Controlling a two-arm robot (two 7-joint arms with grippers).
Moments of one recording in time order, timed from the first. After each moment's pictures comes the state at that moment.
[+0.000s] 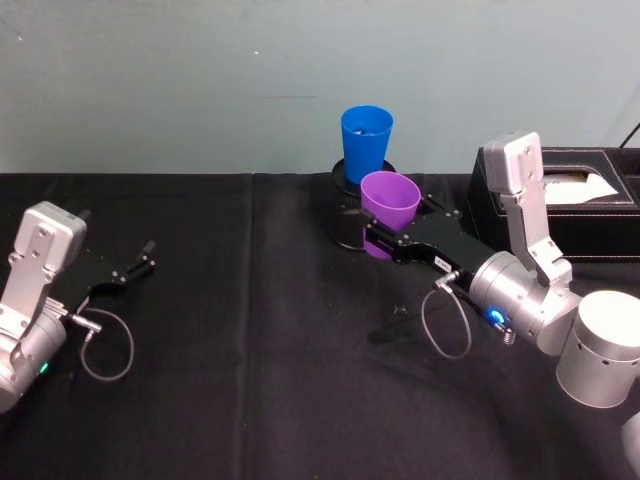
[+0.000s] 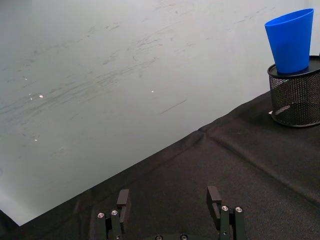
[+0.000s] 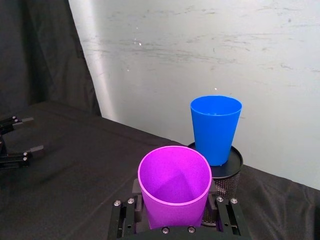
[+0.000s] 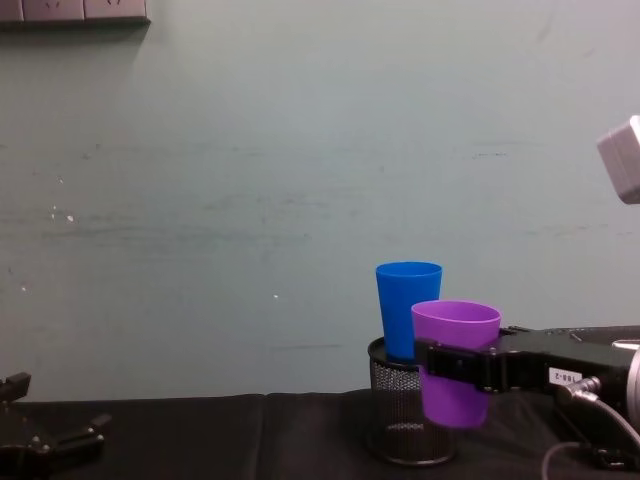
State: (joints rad) left arm -0.20 0.60 0.45 -1.41 -0.25 -0.12 0.03; right arm 0.29 0.31 -0.34 -1.45 0.34 0.13 0.33
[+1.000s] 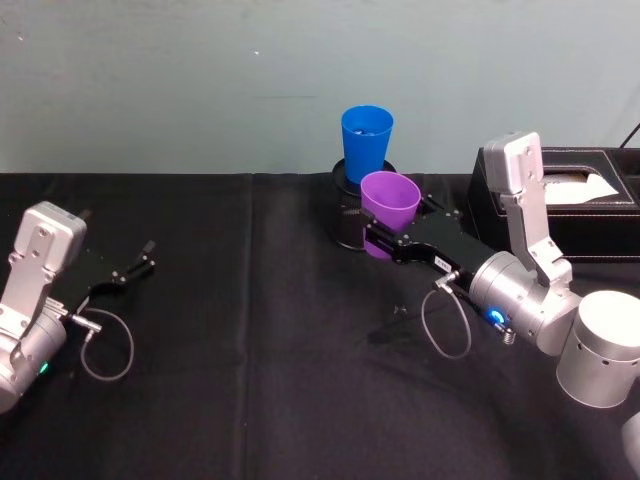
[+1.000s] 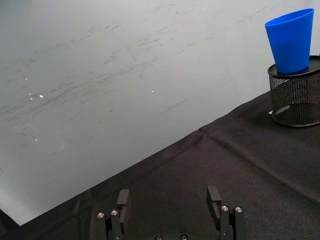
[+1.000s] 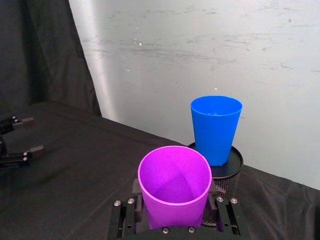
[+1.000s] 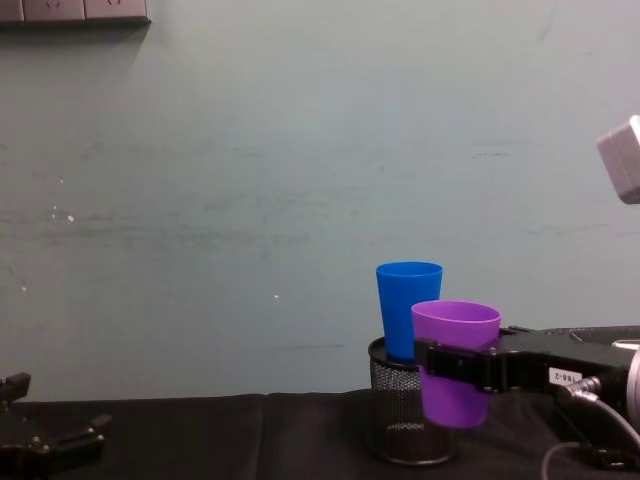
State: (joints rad) left arm -0.20 0.60 0.45 -1.41 -0.25 -0.12 0.03; right arm 0.29 0.31 -0.34 -1.45 0.34 0.13 0.33
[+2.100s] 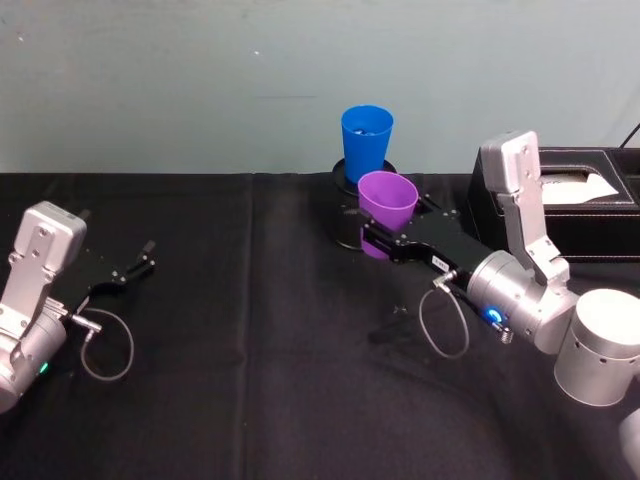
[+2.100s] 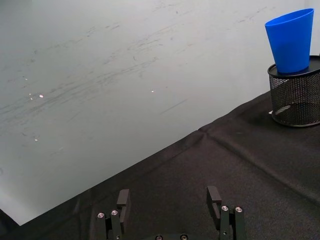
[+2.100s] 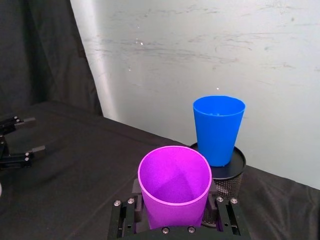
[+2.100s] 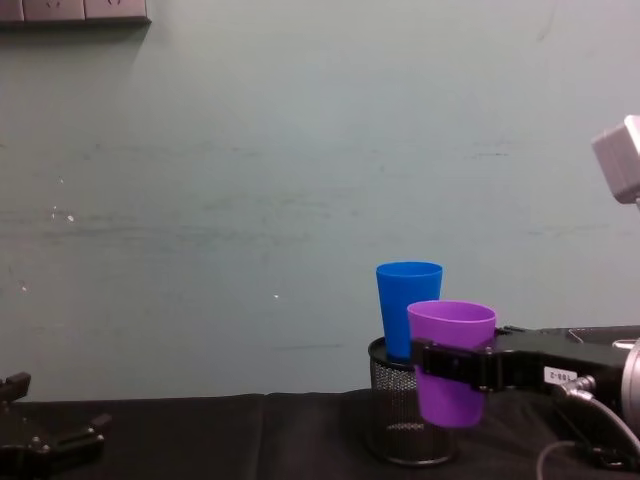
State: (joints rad) left arm -0.20 0.60 0.45 -1.41 -0.25 -0.12 0.03; right arm 0.29 0.31 -0.35 -1.45 0.34 0.14 0.33
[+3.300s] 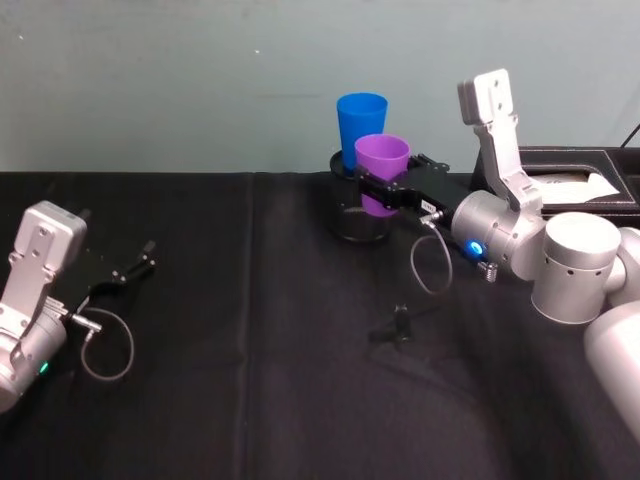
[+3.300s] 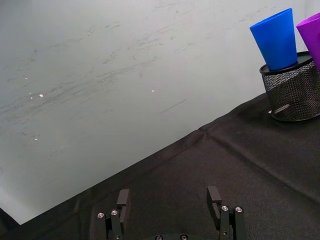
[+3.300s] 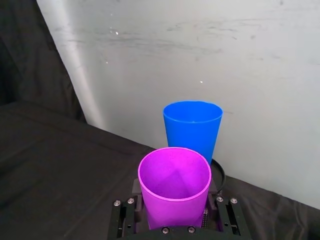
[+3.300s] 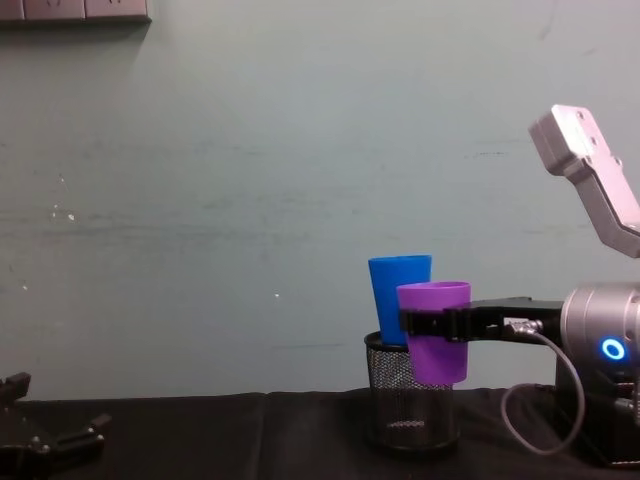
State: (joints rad) left arm -0.20 0.60 0.45 -1.41 -0.25 -0.12 0.03; right arm 0.54 0.22 -0.36 -1.17 0.32 0.22 0.34
